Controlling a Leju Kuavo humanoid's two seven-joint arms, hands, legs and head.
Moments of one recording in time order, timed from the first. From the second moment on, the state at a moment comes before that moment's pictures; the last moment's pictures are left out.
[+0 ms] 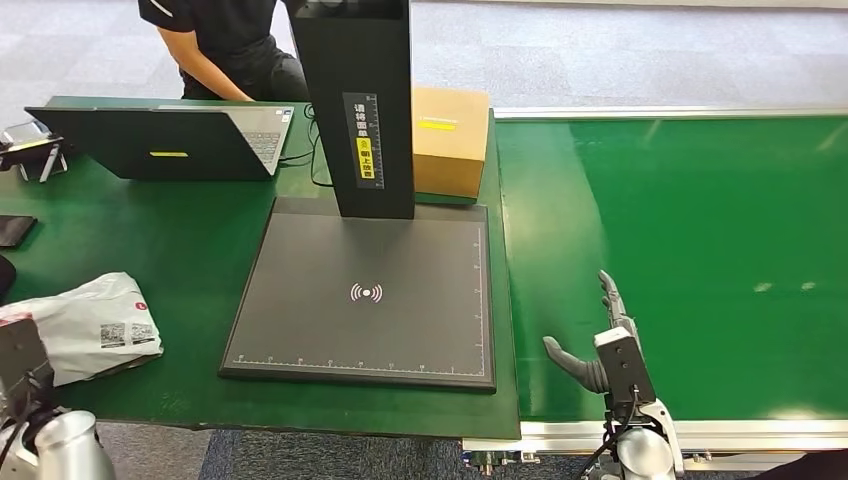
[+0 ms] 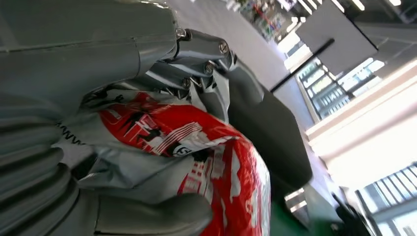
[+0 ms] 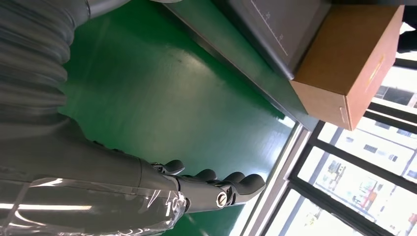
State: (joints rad) left arm -0.30 -0.05 0.77 -1.09 -0.71 0.66 -0.46; right arm -0.02 0.14 -0.20 -1.49 0.38 0.01 -0.29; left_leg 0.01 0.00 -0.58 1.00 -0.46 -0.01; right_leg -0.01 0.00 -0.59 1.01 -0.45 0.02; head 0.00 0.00
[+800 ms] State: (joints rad) left arm -0.14 -0.14 0.35 -1.39 -0.34 0.55 -0.59; right arm -0.04 0.14 -0.16 -1.47 0.37 0.01 -0.32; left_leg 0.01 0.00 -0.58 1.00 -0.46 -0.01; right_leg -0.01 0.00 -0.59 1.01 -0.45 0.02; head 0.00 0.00
